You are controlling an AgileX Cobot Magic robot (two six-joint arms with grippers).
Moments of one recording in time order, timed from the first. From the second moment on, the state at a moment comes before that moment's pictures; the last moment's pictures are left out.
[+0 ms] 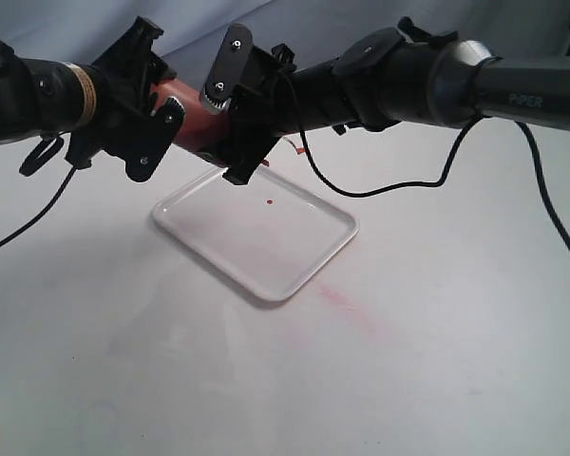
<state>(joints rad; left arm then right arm) -0.33 1.77 -1.16 1.18 0.04 0.83 0.52 2.16 -1.68 1.10 0.39 -1.83</state>
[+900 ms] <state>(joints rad) -0.42 1.71 -1.14 1.18 0.15 0.85 0.58 2.20 -1.69 1.12 0.31 -1.69</state>
